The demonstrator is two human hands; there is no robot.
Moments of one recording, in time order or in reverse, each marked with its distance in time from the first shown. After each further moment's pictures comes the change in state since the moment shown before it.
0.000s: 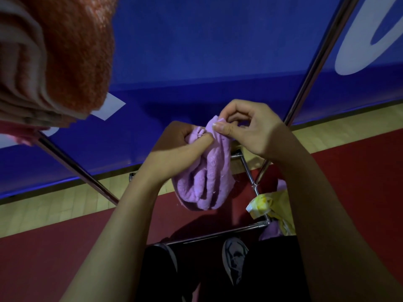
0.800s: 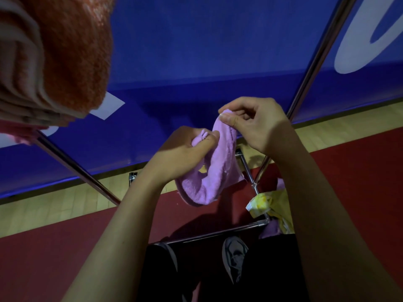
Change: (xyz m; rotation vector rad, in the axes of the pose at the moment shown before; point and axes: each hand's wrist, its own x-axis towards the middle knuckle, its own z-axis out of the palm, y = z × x) left_hand 0.007 -0.009 0.007 0.065 -0.113 -0.043; right_hand 0.004 0.005 -0.002 -0.120 0.197 0.104
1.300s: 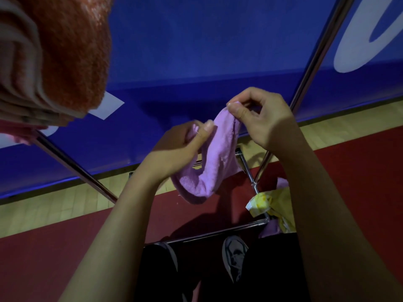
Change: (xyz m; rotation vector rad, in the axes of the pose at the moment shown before) left_hand 0.003 -0.007 -0.003 0.054 0.076 0.032; right_hand -0.001 -0.005 -0.008 0.027 0.066 -0.003
